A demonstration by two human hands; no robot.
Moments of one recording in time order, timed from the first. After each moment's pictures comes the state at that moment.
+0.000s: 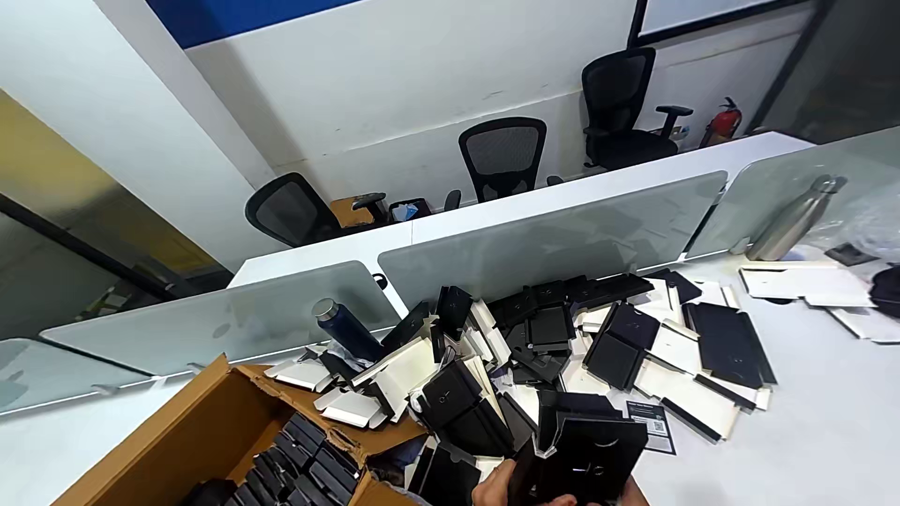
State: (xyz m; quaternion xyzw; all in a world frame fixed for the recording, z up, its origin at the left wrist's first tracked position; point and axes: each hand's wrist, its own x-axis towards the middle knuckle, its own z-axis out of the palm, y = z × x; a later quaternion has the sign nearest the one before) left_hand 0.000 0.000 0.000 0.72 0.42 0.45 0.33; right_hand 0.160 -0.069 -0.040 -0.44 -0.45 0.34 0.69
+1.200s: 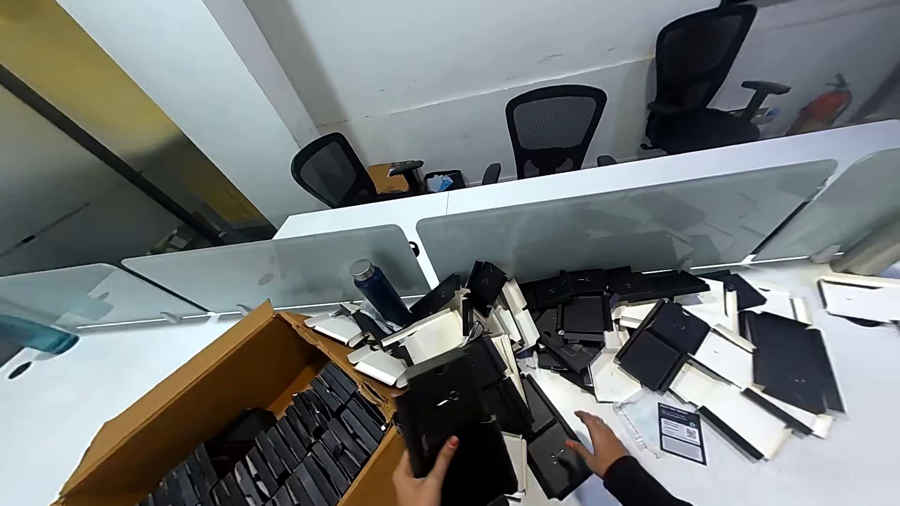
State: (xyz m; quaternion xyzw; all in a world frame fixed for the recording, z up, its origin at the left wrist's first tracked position) left_hand -0.088 0.023 0.007 0.41 0.65 0.48 0.42; right_hand 0.194 0.010 -0.105 -0.73 -0.51 0.44 0.11
